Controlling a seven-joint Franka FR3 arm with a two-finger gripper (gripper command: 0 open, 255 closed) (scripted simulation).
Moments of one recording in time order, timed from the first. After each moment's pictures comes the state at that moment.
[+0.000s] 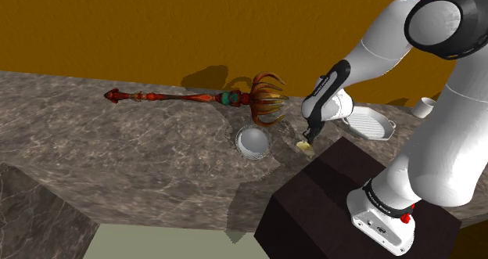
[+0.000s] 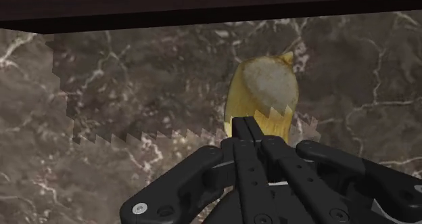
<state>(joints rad) 0.26 0.27 -0.46 -2.73 0.30 2.81 -0.44</state>
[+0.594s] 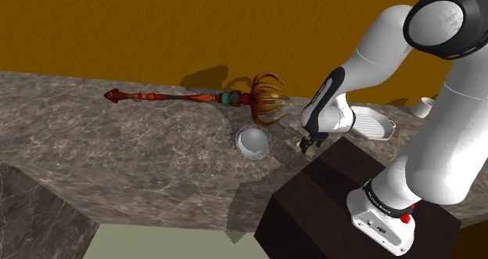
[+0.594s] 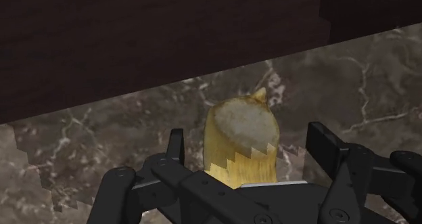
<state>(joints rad) 0.17 0.28 -0.27 -2.83 0.56 2.97 -0.46</state>
